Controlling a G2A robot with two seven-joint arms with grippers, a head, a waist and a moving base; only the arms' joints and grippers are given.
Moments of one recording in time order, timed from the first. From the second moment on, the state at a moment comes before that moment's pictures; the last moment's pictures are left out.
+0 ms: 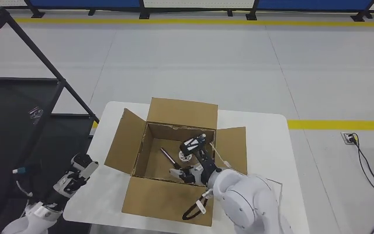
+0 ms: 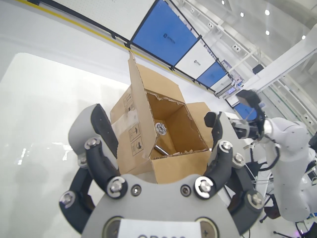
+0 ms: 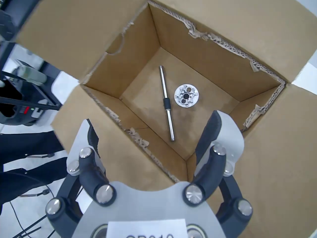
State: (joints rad) left arm 1.56 -1.13 -1.94 -1.84 0.21 -0.60 -0.54; right arm -1.12 -1.59 1.16 -2.04 -1.22 -0.06 1.16
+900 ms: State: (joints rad) left arm 1.38 -1.11 -1.57 -1.88 0.35 -0.51 -0.74; right arm -1.14 -1.53 1.85 -1.83 -0.41 0.05 1.06
